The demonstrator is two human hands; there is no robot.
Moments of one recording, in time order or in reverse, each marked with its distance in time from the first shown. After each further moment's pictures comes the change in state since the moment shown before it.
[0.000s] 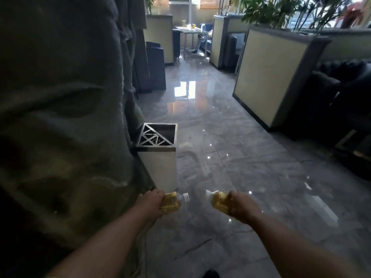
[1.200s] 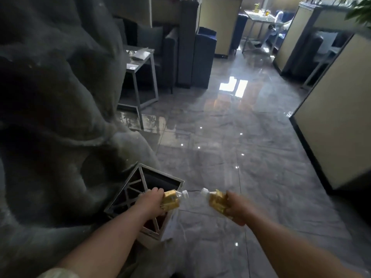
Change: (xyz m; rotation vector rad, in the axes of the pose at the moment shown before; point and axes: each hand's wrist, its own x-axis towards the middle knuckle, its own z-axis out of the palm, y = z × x) left_hand 0.523 -0.056 -0.171 -0.252 -0.029 -0.323; right_hand 0.632 0.005 -0.192 -0.097 -0.249 -0.226
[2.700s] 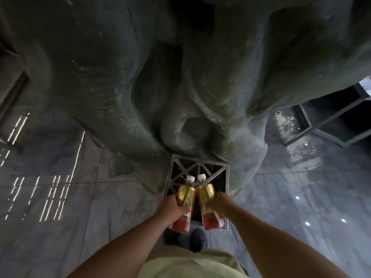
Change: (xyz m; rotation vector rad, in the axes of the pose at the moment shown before) left_hand 0.038 0.036 0.072 -1.564 0.492 -1.276; right_hand 0.227 -0.252 0.034 -0.546 -0.612 -0.668
